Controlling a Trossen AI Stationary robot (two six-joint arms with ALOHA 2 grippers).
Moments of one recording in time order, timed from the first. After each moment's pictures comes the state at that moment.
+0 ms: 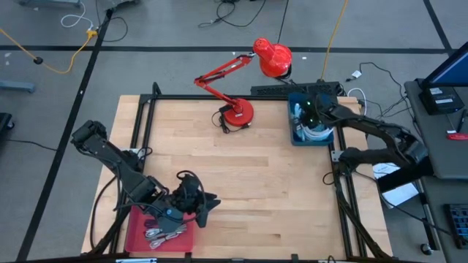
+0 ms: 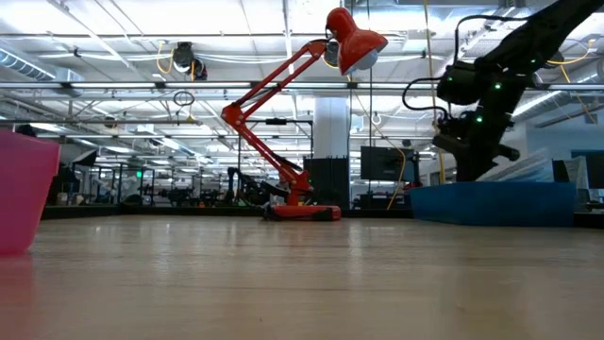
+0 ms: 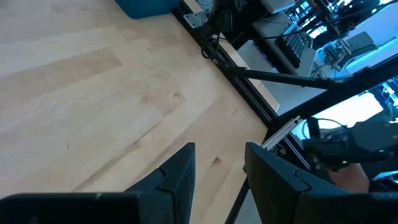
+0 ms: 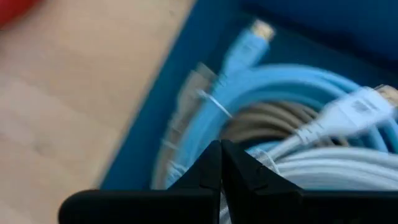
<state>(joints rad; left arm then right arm) -0.69 1.52 1.30 -0.43 -0.75 -1.29 -0.86 1.20 0.54 -0.51 0.14 0.22</state>
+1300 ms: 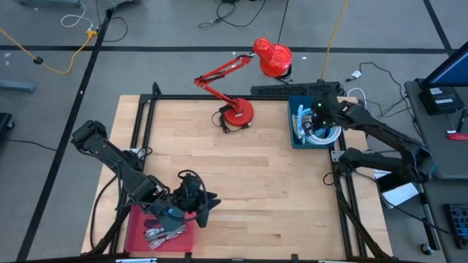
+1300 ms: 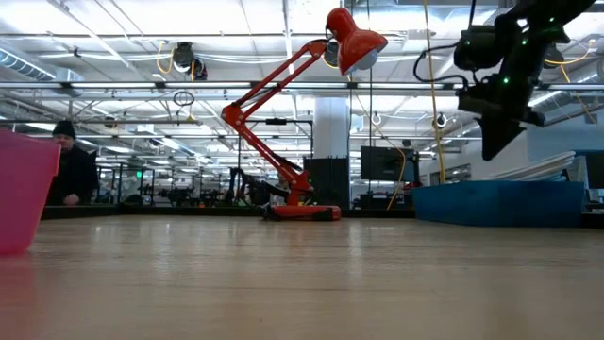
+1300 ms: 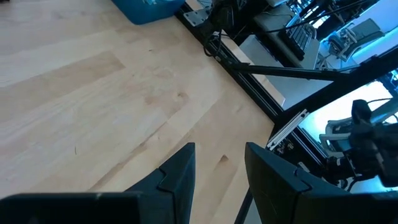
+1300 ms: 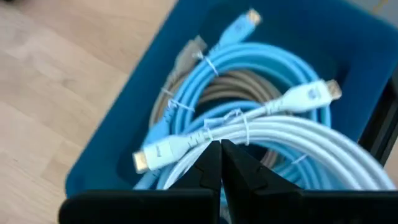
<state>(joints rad) -0.68 1.52 1.30 -0.44 -0.73 -1.23 -0.81 0.95 0.75 -0.88 0.13 0.22</state>
